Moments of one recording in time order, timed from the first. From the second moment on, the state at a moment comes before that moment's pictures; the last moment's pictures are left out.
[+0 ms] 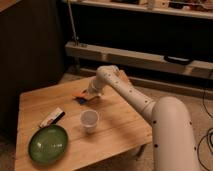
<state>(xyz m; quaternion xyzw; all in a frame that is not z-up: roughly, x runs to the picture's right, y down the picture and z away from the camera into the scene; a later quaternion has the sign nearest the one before) -0.113 0.033 0.940 0.25 -0.29 -0.91 0.14</state>
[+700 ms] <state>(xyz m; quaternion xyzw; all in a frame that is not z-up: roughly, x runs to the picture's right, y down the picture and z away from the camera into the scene) -0.115 0.031 0.933 0.25 -0.28 -0.92 0.14</state>
